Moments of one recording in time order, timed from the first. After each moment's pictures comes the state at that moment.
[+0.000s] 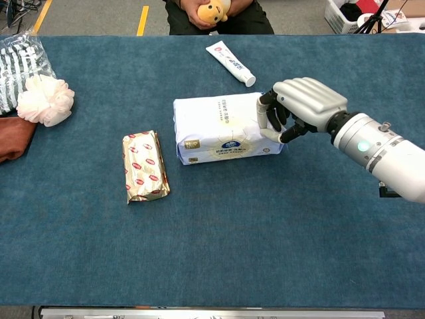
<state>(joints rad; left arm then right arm) -0.04 -1.10 -0.03 -1.63 1.51 1.53 0.00 0.61 -1.52 0.12 -1.62 -1.27 0.98 -0.32</state>
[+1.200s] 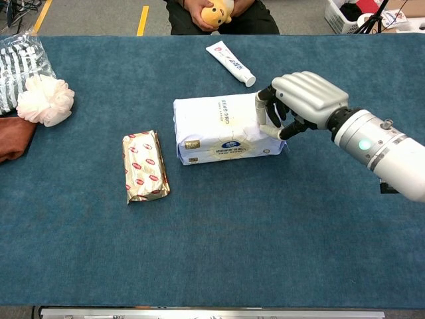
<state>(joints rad) -0.04 -1.10 -0.03 -1.64 1.52 1.53 0.00 0.62 -1.49 0.11 -1.68 -1.28 1.04 -0.36</state>
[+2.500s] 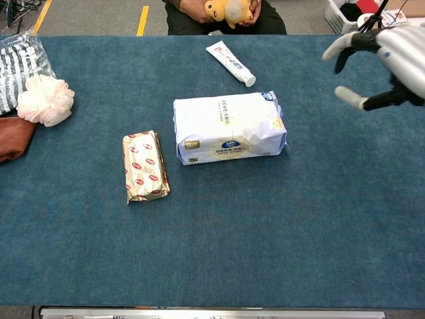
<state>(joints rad) -0.05 -1.13 -0.03 -1.61 1.52 1.51 -0.01 0.42 -1.25 0.05 -1.76 -1.46 1.35 -0.23</state>
